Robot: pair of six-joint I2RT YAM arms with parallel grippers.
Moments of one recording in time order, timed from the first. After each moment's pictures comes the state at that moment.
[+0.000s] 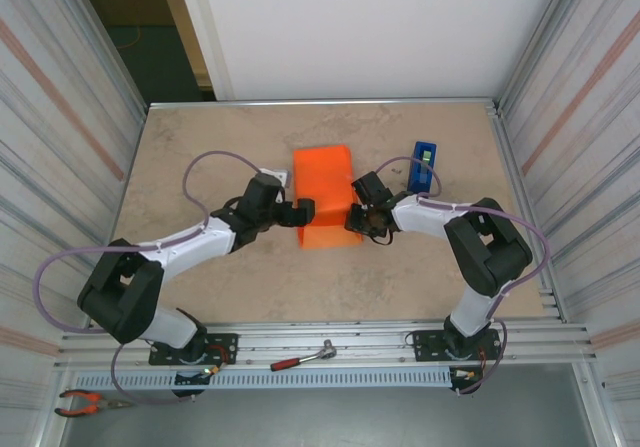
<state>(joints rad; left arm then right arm) -0.60 1.44 0.79 -0.06 -0.01 -0.40 0.60 1.74 0.94 -0.30 -0.05 0.77</state>
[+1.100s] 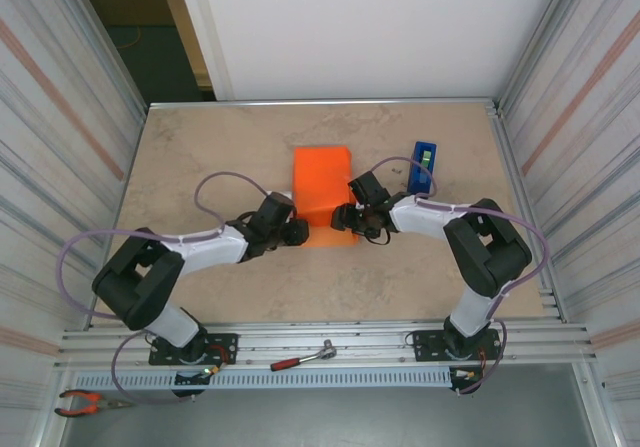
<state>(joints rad) -0.71 1.56 0.71 -0.03 -0.06 -0.62 0.62 1.72 0.94 -0.27 -0.11 0.77</state>
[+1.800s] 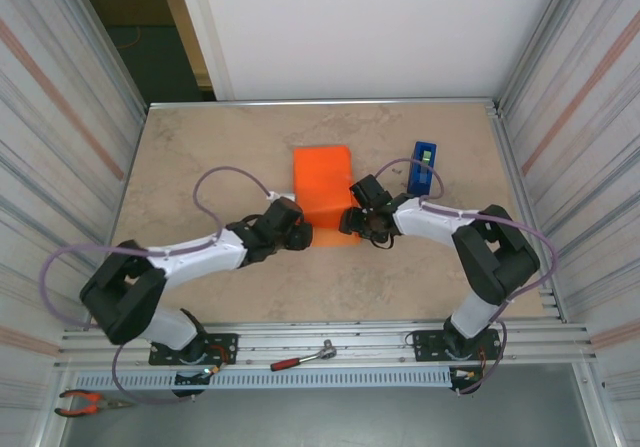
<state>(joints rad) -0.78 1.41 0.77 -0.25 -0.24 -0.53 0.63 1.65 0.92 -0.39 -0.01 0.80</state>
